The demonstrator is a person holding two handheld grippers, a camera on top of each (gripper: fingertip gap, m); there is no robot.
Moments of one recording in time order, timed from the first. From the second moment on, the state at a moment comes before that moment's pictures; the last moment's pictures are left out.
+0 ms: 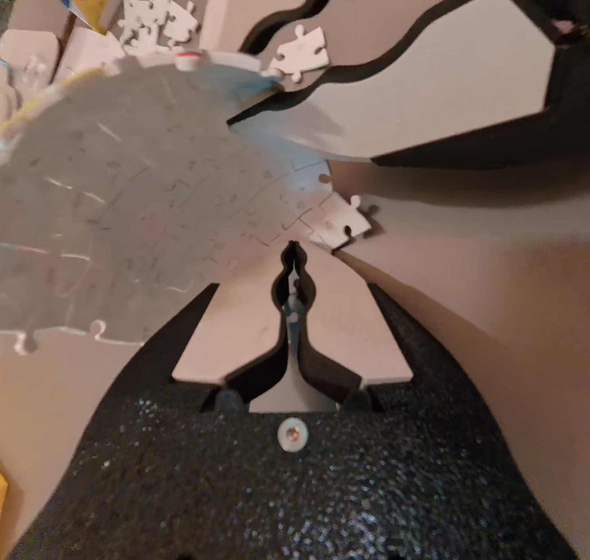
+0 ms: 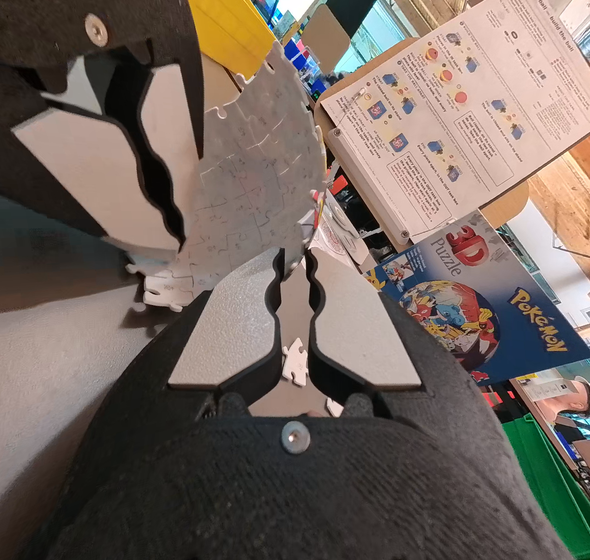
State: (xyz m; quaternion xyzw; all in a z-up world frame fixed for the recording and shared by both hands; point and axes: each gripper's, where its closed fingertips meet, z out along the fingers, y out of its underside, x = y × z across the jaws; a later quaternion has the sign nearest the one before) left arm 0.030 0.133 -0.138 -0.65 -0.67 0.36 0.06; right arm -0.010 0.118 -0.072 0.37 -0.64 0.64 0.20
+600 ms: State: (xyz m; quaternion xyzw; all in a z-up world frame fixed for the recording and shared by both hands) left arm 0.048 0.130 -0.130 -0.61 -0.70 0.37 0.09; right arm -0.011 0.118 -0.073 0.38 -0.64 0.64 0.20
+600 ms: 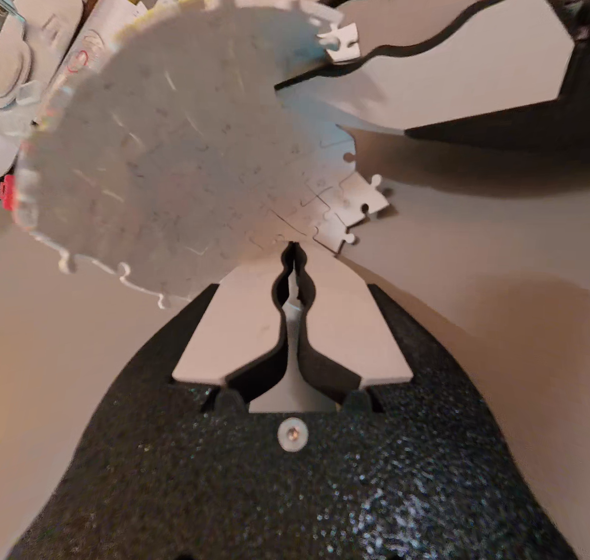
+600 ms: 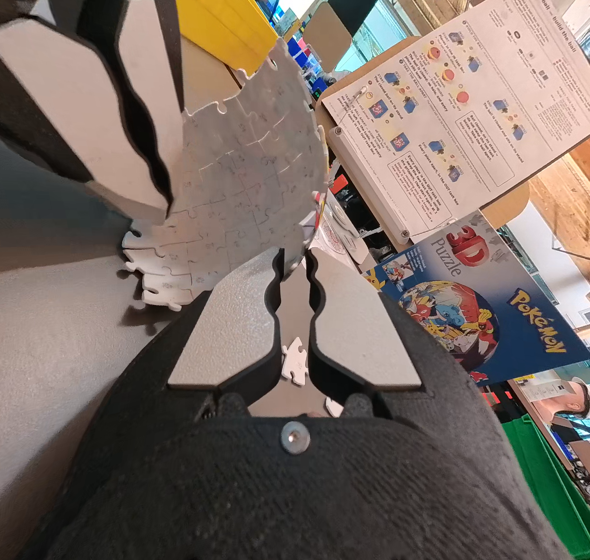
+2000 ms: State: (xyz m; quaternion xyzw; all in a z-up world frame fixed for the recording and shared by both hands) left arm 0.084 0.110 -0.104 -0.51 -0.74 0.44 0.06; right arm -0.008 0.118 -0.065 0.41 -0.61 0.63 0.26
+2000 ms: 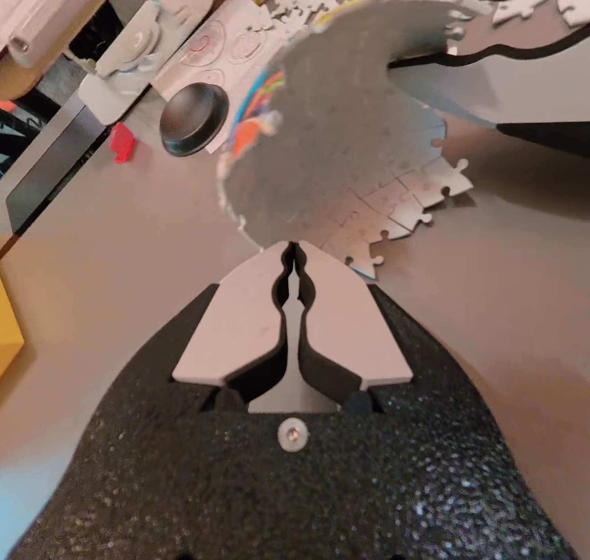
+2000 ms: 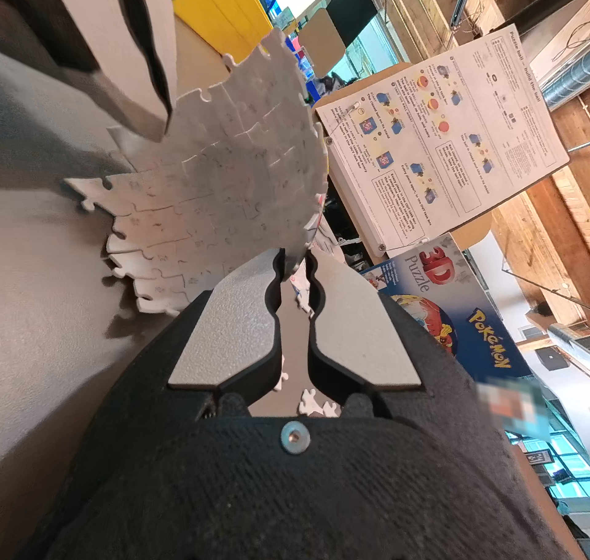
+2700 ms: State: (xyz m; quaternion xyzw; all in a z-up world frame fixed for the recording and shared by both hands) left arm 0.093 0.125 -0.112 -0.49 -0.75 0.43 0.09; right arm -0.047 0.104 -0.037 0.34 -0.62 0.67 0.22
